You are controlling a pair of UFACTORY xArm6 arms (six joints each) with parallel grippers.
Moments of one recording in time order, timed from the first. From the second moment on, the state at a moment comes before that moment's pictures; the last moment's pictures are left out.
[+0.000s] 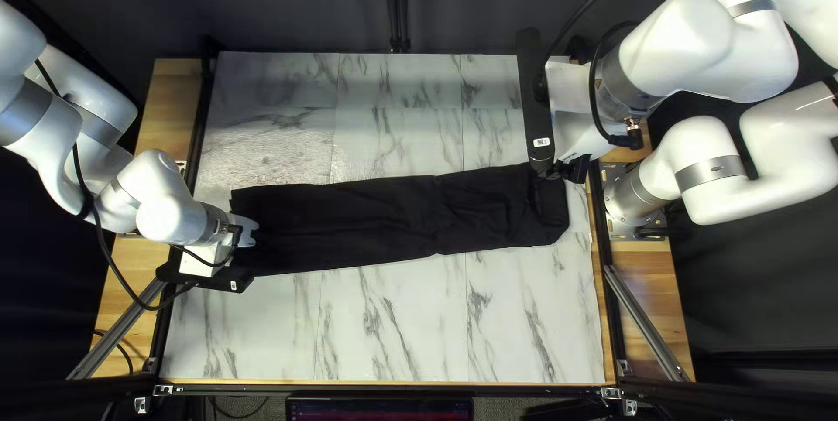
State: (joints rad) left arm -0.46 -0.43 -0.14 0.38 0.57 0.91; right arm 0.16 -0.89 -0.73 -0.07 1.39 0.11
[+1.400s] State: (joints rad) left arm -0.20 -0.13 -0.58 0.52 0.53 1.24; right arm 0.16 -0.89 -0.73 -0.07 1.39 0.11
